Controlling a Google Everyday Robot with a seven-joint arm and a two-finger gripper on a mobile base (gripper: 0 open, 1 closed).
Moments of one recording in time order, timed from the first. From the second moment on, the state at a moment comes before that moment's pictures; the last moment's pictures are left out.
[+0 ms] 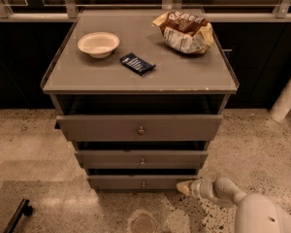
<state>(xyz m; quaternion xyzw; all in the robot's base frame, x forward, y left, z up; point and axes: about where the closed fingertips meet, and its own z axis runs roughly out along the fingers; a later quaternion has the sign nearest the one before) 0.612 -0.218 0.147 -0.22 0.88 0.28 0.32</state>
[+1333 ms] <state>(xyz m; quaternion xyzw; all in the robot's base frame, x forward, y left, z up) 0.582 -0.246 0.146 -0.19 0.88 0.30 0.31</state>
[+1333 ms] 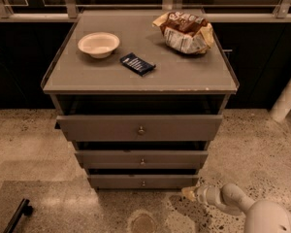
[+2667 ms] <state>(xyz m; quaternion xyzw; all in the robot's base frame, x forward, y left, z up) 0.582 -0.246 0.145 -0.19 0.88 0.30 0.31</state>
